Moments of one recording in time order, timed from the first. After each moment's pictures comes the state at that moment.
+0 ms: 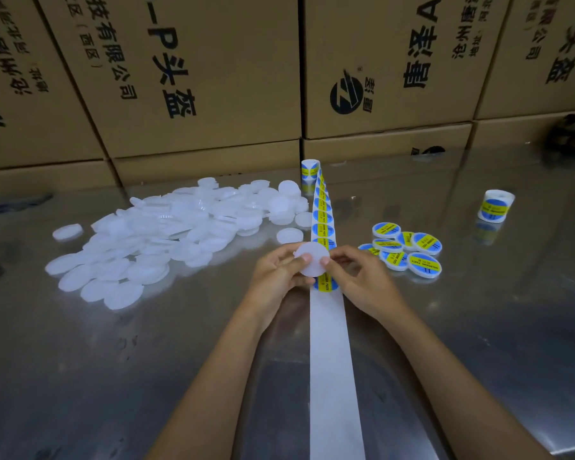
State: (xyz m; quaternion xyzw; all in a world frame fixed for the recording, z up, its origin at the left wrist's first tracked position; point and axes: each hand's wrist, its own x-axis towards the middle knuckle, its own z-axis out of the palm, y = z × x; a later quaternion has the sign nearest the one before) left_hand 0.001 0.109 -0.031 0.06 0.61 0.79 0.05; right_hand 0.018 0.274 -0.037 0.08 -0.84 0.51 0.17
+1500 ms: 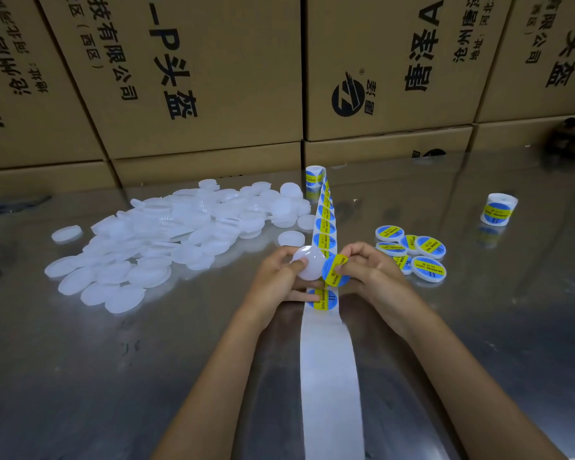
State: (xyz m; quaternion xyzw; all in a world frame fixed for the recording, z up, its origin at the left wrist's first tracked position) left_hand 0.002 0.104 -0.018 0.03 0.69 0.71 0.10; right_hand 0.026 0.276 -0.019 0.02 -0.64 0.77 0.02
